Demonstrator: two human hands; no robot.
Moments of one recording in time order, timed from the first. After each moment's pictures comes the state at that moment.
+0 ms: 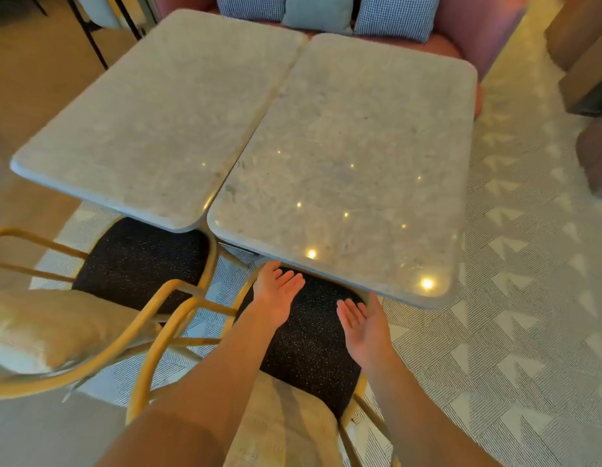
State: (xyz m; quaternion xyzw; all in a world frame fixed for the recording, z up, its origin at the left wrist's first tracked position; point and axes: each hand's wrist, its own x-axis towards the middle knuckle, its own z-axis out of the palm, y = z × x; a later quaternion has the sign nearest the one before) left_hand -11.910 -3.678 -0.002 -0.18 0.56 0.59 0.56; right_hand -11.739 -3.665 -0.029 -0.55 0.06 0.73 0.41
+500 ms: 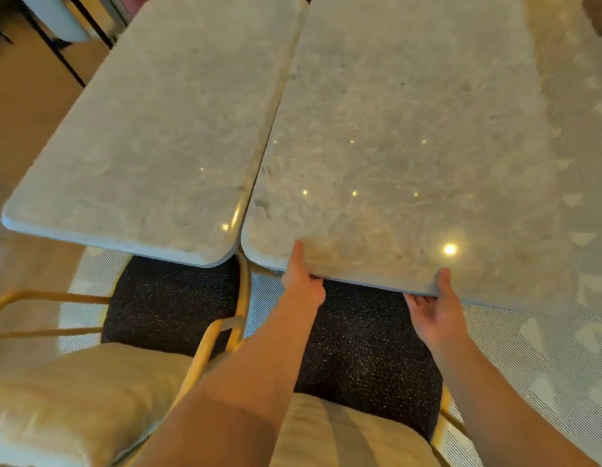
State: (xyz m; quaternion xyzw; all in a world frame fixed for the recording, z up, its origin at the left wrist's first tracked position) left_hand -12.012 -3.606 -0.065 -0.23 0.53 0.60 0.56; right_hand -11.800 -3.605 -0.106 -0.53 0.09 0.67 0.52
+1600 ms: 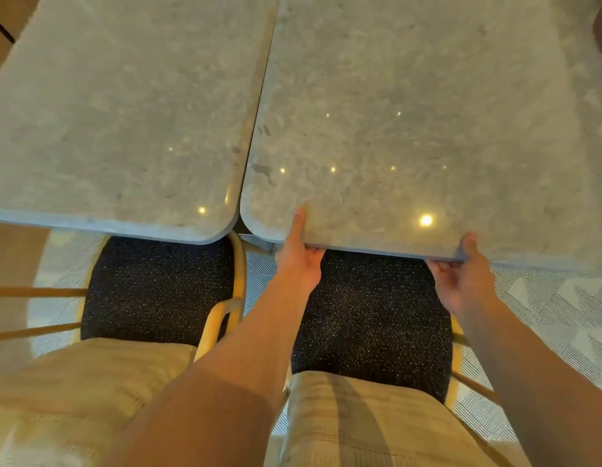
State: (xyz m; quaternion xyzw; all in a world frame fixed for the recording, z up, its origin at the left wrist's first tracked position) left_hand -12.052 -3.627 -0.087 -0.18 0.50 0.60 0.60; right_hand -11.827 -3.619 -0.078 -0.60 0.04 0.60 0.54
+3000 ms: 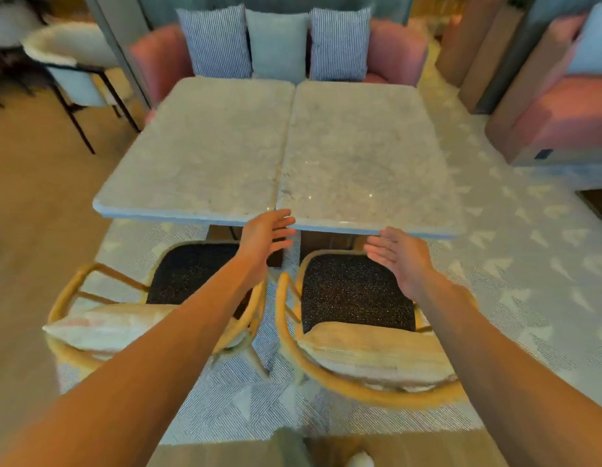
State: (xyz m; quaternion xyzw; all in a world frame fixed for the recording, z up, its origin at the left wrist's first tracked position) left_hand -12.123 -3.898 0.183 0.31 0.62 0.47 0.55; right_hand -11.890 -3.873 0.159 -0.60 -0.28 0.61 0.44
